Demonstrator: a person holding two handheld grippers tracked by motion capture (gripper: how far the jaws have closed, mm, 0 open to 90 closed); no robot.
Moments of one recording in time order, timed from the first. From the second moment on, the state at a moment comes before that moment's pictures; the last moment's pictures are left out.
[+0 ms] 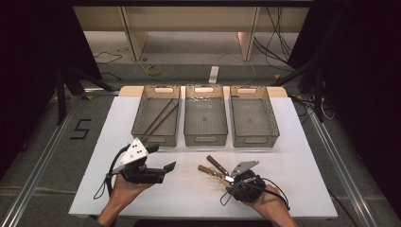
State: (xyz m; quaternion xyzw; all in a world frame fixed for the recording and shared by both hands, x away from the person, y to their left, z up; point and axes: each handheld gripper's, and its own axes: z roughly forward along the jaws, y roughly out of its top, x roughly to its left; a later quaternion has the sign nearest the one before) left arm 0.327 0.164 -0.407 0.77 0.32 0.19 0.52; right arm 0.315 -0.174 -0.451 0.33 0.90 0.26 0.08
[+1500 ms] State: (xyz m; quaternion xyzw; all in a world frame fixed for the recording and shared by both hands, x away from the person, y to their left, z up) left arm 0.330 0.177 -0.406 0.74 0.35 0.17 0.56; right arm 0.437 -0.155 -0.371 0.37 0.83 0.39 0.13
